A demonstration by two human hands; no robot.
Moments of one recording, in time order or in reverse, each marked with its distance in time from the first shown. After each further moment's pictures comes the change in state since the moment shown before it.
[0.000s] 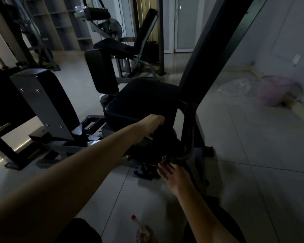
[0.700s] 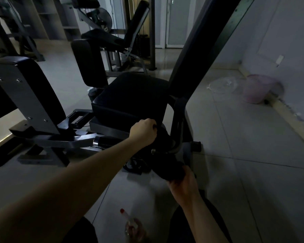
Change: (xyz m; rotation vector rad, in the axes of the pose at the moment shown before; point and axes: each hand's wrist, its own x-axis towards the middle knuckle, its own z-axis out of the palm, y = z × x) left_hand 0.013 -0.043 0.038 0.712 0.289 0.309; right_hand -0.040 -0.010 -0.053 0.176 -0.156 -0.178
